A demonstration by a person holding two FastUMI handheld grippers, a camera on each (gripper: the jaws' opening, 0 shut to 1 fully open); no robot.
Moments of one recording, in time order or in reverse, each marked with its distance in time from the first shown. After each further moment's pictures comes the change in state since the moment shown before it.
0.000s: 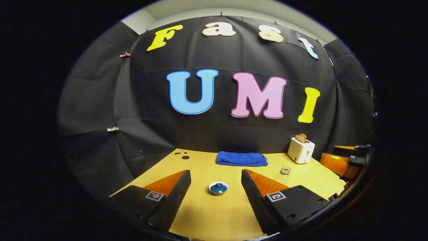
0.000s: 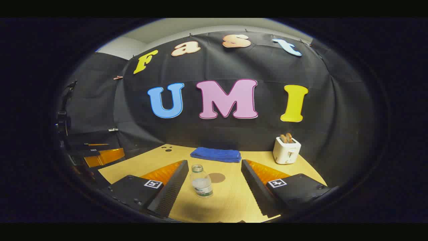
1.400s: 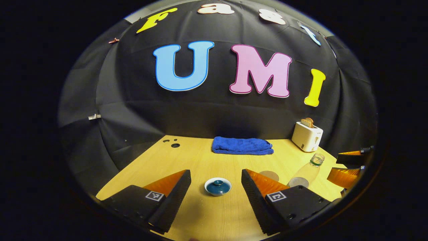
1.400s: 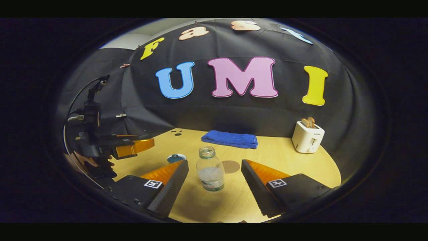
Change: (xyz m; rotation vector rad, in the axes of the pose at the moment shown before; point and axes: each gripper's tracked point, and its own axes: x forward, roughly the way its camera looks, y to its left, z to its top) left arm 0.120 0.001 -0.077 0.014 0.128 -0.083; right arm 0.045 0.028 -0.082 -0.001 0.180 0.115
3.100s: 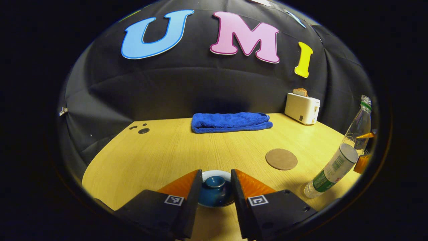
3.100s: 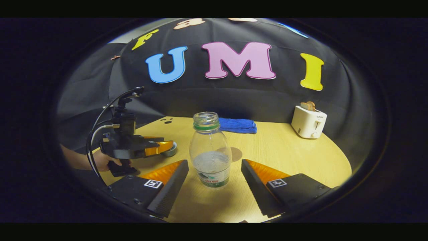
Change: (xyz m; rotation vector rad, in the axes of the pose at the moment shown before) left arm 0.139 -0.008 -0.103 0.103 0.117 -0.188; right arm 0.050 0.002 -0.072 0.026 0.079 -0.087
